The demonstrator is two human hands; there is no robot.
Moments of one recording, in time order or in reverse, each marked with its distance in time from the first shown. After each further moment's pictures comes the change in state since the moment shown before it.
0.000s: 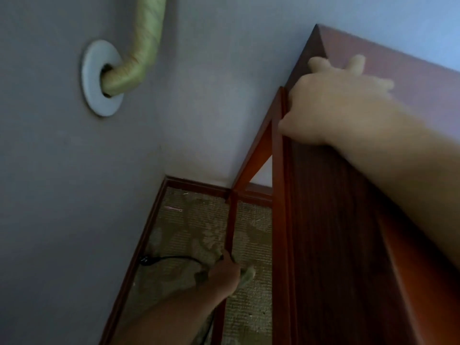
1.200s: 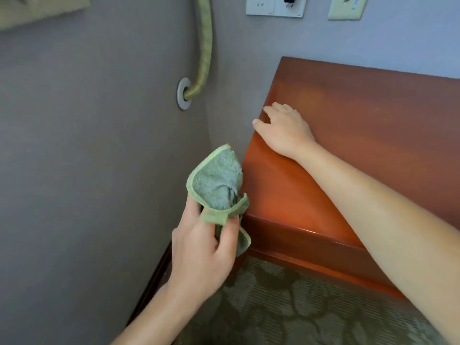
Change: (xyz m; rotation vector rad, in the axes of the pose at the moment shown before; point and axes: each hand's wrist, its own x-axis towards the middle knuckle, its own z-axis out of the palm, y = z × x) left_hand -0.523 0.104 -0.064 -0.200 1.026 0.588; right_hand -0.212 0.109 0.056 0.777 0.244 -0.485
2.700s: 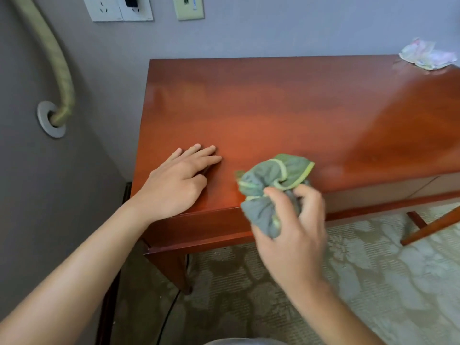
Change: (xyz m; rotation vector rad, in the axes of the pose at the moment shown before) left_hand 0.114 0.039 0.074 0.155 -0.960 0.371; right_hand -0.294 0.043 0.020 -0.098 0.860 0.318
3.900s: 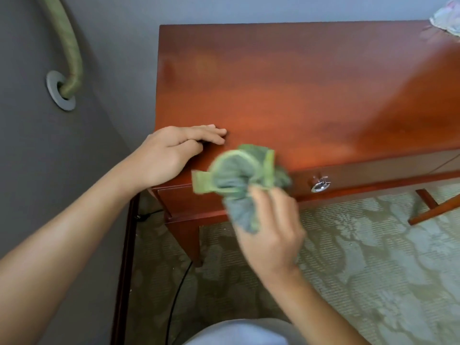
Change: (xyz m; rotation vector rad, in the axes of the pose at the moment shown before) left_hand -0.025 -0.037 -0.021 -0.336 0.001 0.076; right_hand -0.052 -0.049 0.041 0.043 0.145 -0.052
